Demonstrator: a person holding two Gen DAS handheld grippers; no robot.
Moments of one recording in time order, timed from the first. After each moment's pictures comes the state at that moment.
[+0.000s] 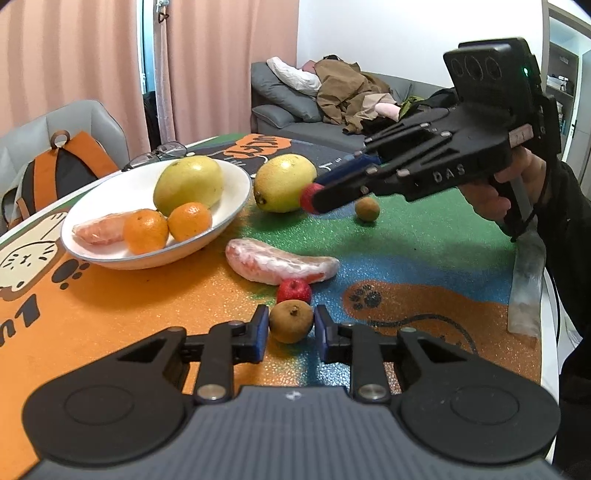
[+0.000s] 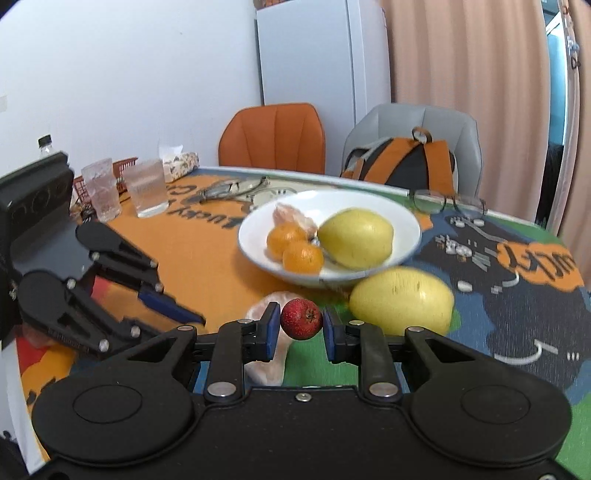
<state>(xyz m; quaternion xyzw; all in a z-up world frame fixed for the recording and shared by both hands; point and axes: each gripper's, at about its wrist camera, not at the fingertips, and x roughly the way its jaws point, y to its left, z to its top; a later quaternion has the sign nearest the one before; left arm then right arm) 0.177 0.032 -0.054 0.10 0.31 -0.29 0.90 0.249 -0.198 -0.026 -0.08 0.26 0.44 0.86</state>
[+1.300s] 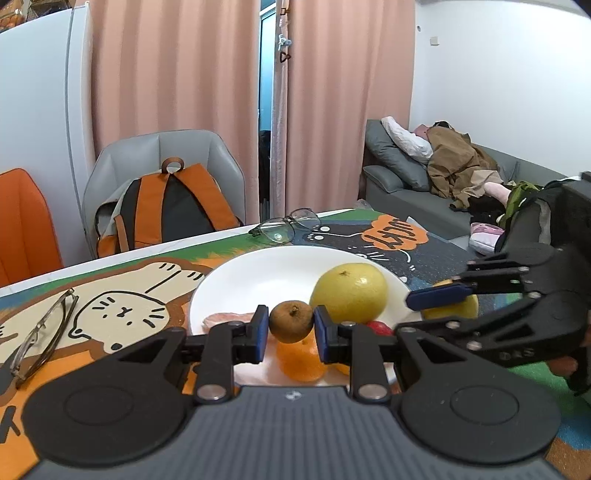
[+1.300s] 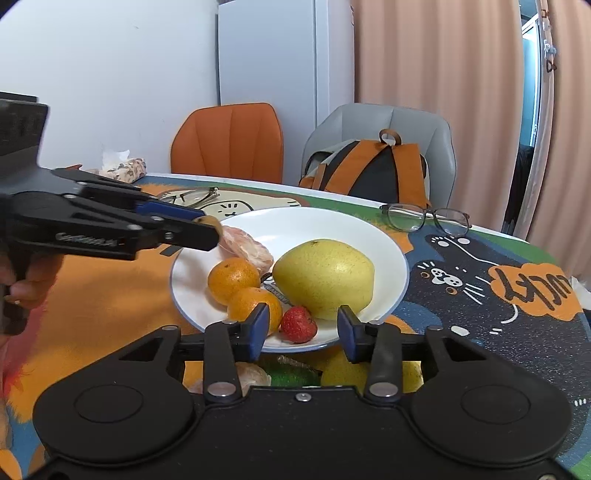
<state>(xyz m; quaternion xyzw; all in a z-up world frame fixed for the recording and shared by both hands) 0.265 0.077 -0.014 0.02 0.25 -0.13 0.96 0.294 -0.148 -0.038 -0.09 0.25 0.37 0.89</state>
